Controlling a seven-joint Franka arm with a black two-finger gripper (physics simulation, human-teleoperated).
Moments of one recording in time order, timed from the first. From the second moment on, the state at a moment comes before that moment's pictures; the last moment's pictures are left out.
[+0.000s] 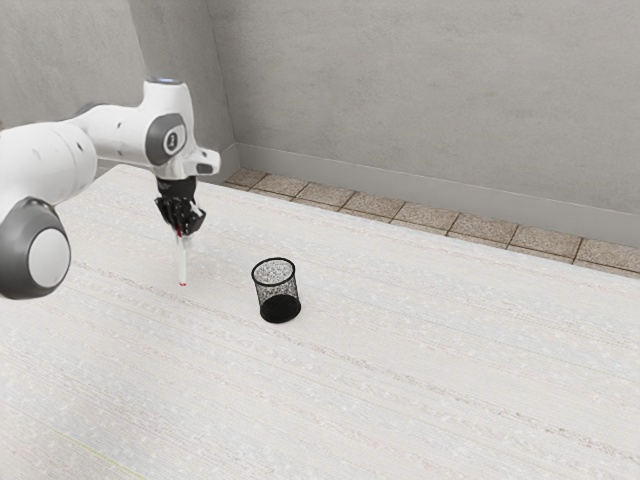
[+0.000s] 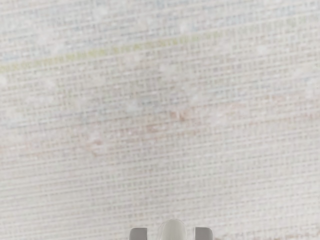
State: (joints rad) arm 0.27 0.79 -0.02 -1.12 0.11 1.78 0.39
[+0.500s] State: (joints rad) arm 0.24 0.65 0.00 -1.21 0.08 1.76 0.51
